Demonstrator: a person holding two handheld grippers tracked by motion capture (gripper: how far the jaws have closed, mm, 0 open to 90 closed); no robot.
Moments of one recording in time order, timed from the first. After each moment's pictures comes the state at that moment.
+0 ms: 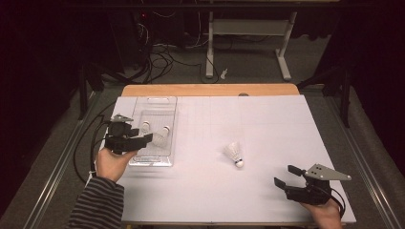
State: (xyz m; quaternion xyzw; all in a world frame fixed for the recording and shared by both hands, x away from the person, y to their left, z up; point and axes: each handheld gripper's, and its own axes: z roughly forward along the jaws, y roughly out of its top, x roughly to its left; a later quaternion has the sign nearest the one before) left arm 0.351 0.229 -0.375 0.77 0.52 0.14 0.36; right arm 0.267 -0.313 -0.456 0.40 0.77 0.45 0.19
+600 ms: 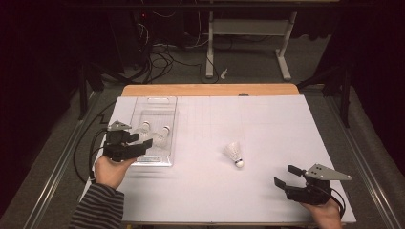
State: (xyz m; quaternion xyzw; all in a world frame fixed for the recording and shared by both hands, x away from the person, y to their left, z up) left arm 0.333 0.230 -0.381 0.76 0.51 0.14 0.38; right arm 0.267 -0.313 -0.456 0.40 0.77 0.45 0.19
